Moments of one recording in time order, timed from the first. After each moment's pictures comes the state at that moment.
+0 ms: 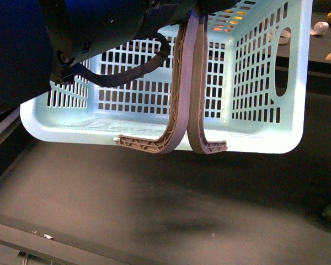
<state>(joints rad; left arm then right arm) -0.60 1.80 0.83 0.98 -0.07 -0.37 -0.40 1.98 0.44 0.81 -0.10 0.05</state>
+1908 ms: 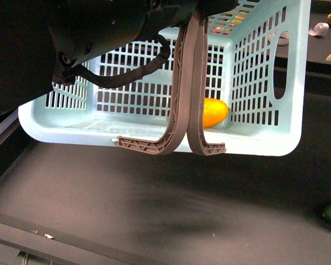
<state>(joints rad) -0.60 1.80 0.83 0.97 -0.07 -0.37 0.26 0.47 0.30 -0.10 0.33 0.49</state>
